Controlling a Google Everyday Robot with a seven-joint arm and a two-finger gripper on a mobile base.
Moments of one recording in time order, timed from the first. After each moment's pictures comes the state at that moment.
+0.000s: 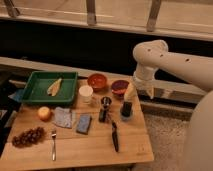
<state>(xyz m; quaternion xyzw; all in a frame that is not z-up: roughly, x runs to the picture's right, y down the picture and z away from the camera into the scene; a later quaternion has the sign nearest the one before) 0.181 0.042 0.713 -0.27 0.24 0.65 0.67</state>
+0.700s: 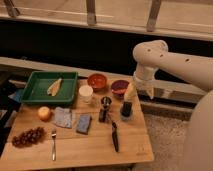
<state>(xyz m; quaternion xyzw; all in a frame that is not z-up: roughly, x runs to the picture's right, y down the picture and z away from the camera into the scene) 0.181 0.043 0.714 -0.27 0.24 0.65 0.67</state>
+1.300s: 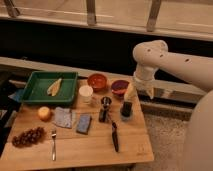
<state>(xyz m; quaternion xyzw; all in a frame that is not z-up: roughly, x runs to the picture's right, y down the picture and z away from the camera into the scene) 0.182 0.041 0.714 -0.27 0.24 0.64 0.67</state>
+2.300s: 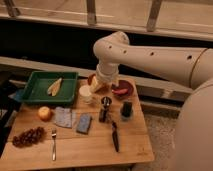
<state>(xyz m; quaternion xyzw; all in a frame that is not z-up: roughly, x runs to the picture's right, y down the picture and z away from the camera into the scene) 0.011 -0.012 0.705 -0.25 0.11 0.58 0.77</state>
